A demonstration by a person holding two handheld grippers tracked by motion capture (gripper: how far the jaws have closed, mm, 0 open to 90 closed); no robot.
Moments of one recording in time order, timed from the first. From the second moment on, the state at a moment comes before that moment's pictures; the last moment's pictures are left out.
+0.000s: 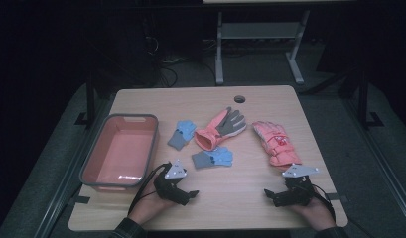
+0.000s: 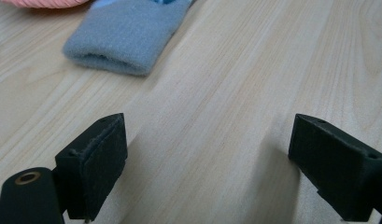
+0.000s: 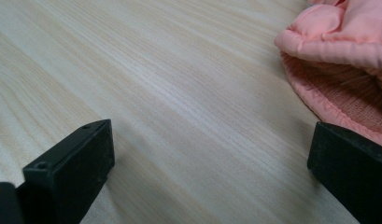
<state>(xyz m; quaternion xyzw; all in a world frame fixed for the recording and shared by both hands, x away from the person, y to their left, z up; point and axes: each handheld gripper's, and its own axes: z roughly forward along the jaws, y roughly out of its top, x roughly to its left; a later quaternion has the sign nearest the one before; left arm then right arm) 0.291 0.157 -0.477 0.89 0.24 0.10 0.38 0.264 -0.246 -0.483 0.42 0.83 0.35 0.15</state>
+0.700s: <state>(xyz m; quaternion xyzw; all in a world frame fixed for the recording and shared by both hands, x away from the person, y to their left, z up) 0.295 0.155 -0.463 0.89 0.25 0.08 0.37 0.265 -0.246 -0.483 0.42 0.83 0.35 0.15</state>
